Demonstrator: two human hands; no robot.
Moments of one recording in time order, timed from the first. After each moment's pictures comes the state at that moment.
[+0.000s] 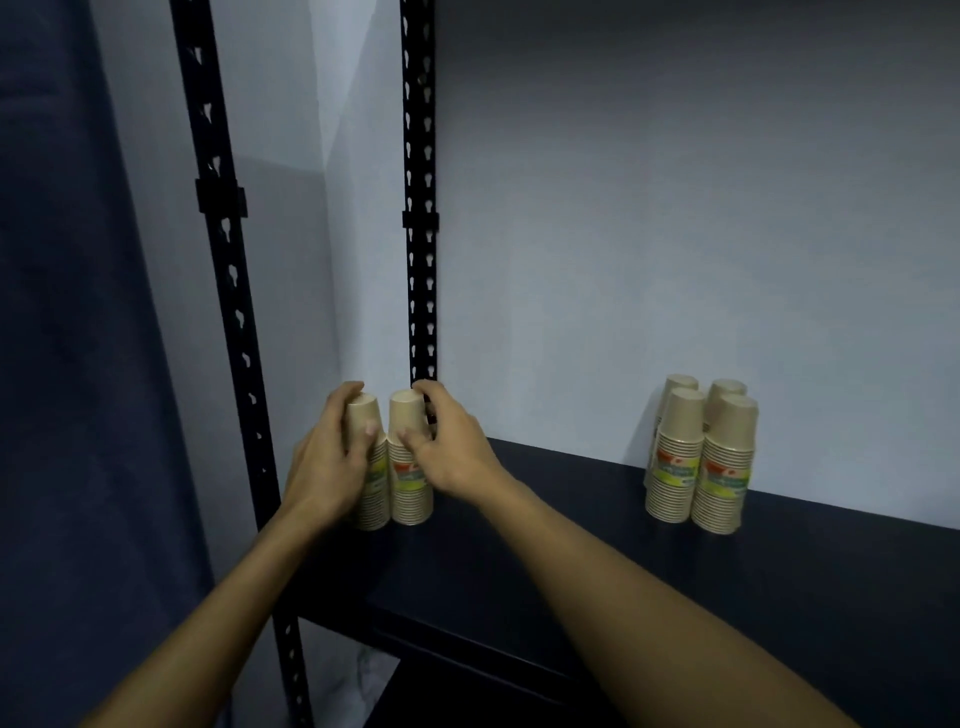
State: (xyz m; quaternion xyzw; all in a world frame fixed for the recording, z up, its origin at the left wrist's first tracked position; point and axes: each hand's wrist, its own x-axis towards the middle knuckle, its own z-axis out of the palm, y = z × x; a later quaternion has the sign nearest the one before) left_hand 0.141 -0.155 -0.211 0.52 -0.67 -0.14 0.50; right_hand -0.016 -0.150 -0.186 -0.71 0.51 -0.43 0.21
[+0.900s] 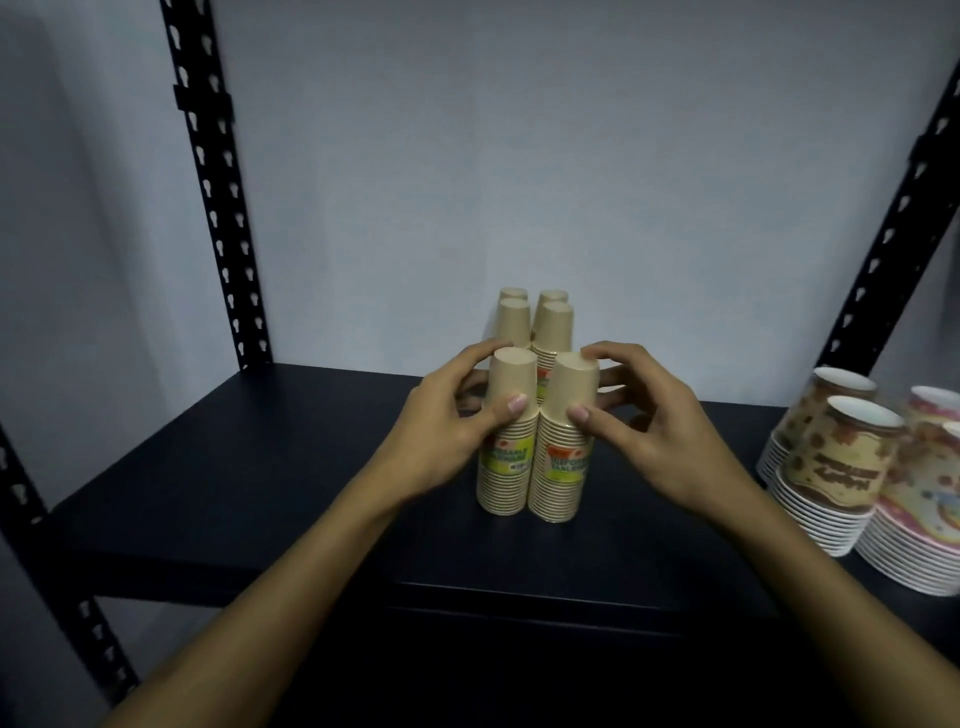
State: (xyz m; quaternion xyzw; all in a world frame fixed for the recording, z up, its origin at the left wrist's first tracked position) left_hand -0.083 -0.083 -0.219 0.22 -0.78 -0.43 0.40; right_hand -0.282 0.041 -0.200 -0.64 0.57 -0.50 0.10
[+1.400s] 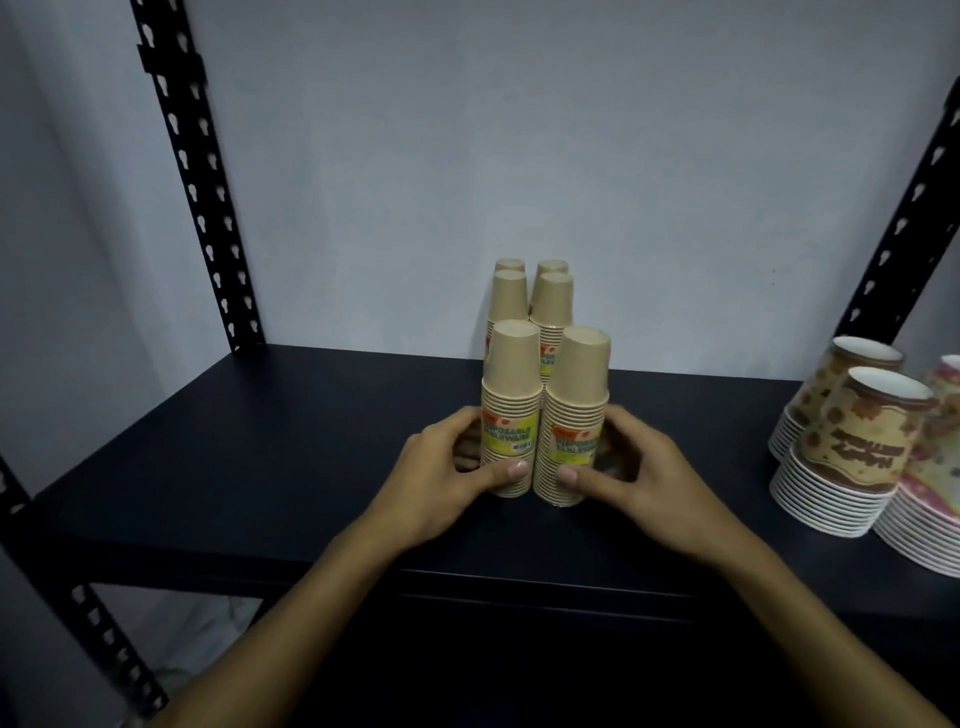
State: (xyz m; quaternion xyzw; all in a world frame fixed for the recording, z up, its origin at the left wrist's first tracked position) left_hand -0.083 -0.073 -0.276 0.29 -0.80 -0.41 0.32; right_hand -0.293 0.045 -0.262 -0.62 0.58 -0.47 0.23
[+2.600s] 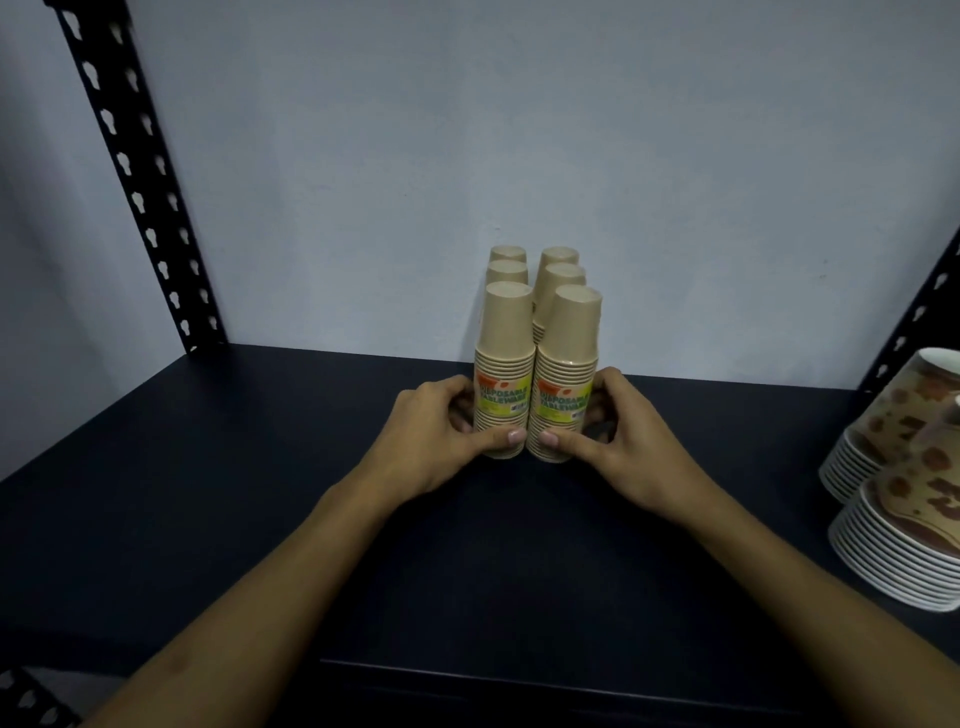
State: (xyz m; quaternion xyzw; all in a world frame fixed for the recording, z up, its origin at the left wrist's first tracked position) left_hand -0.131 -0.157 -0.272 0.35 -0.84 -0.29 0.30; right_hand -0.337 -0.050 -0.275 -0.60 0.64 -0.45 0.16
